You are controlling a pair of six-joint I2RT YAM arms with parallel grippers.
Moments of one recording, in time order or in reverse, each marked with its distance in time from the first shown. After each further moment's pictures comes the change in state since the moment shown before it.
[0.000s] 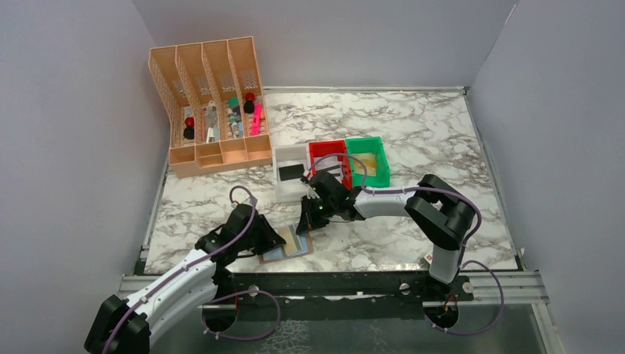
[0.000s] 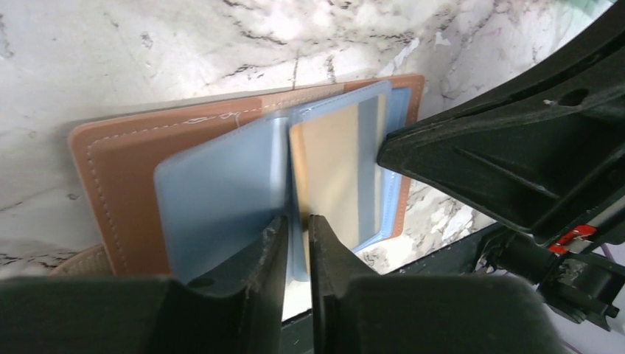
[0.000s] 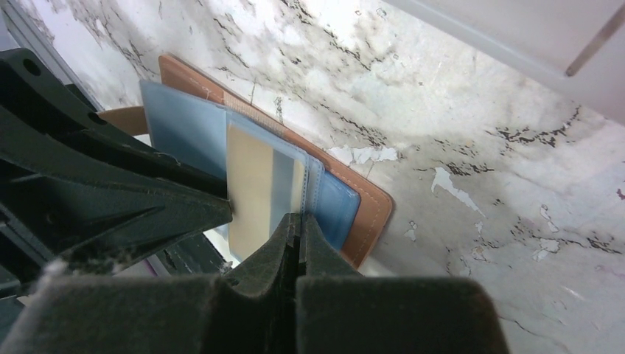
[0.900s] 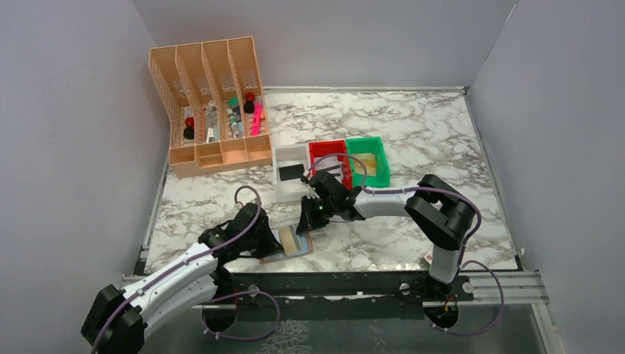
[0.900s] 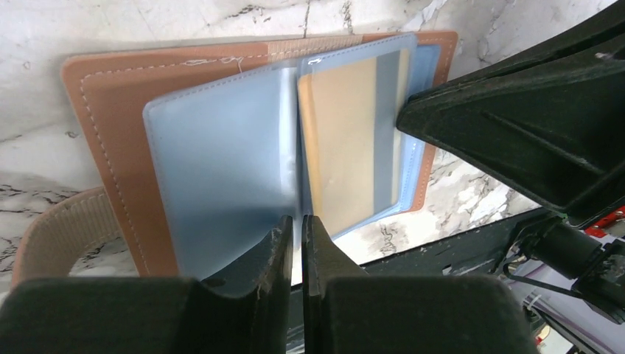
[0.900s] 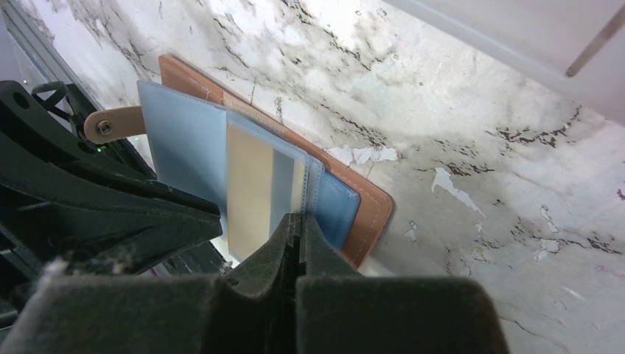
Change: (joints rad) left arm -0.089 0.048 0.101 -0.173 -0.055 -0.028; right arm 0.000 0.000 0.000 0.000 -0.001 0.000
